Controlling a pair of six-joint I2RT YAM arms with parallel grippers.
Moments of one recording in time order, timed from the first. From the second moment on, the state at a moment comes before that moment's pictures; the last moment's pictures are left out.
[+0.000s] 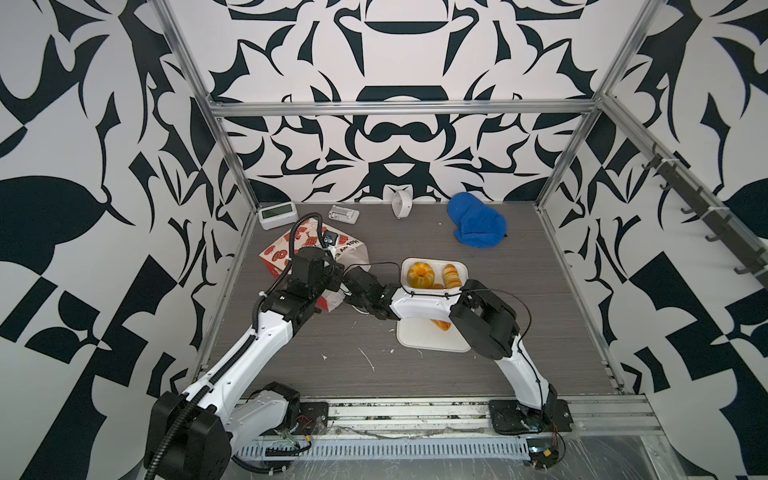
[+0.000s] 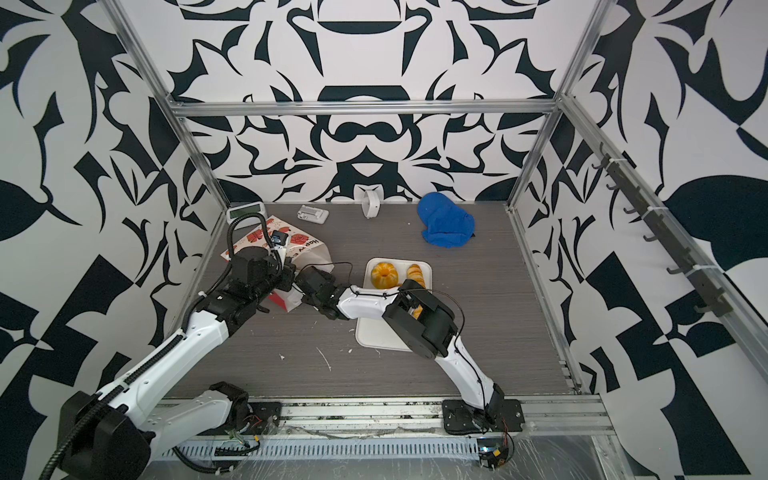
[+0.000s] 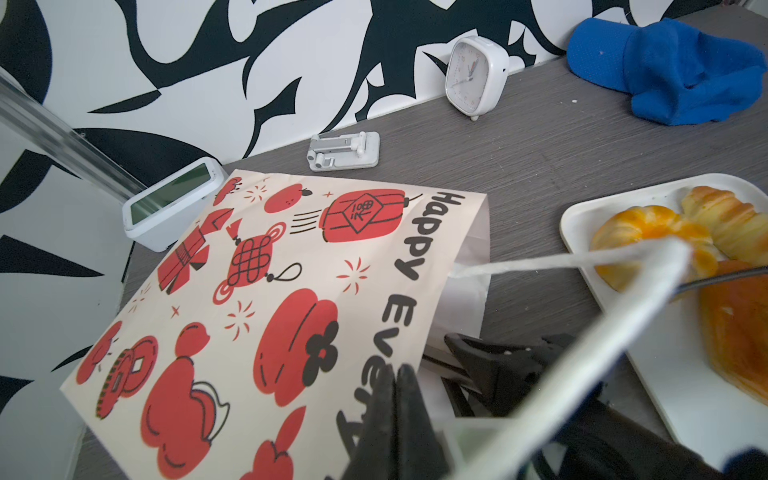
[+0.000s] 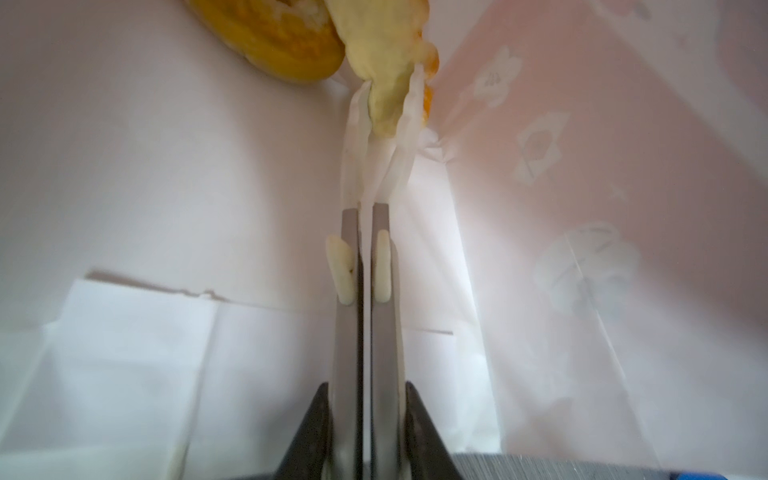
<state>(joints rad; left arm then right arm) -0.40 1.08 0.77 -0.20 -0.15 0.07 1.02 2.21 1.54 0.00 0.36 -0.41</state>
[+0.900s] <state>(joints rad) -0.41 1.13 0.73 -0.06 -0.18 0.04 1.02 1.68 1.10 -0.23 0.40 -0.30</state>
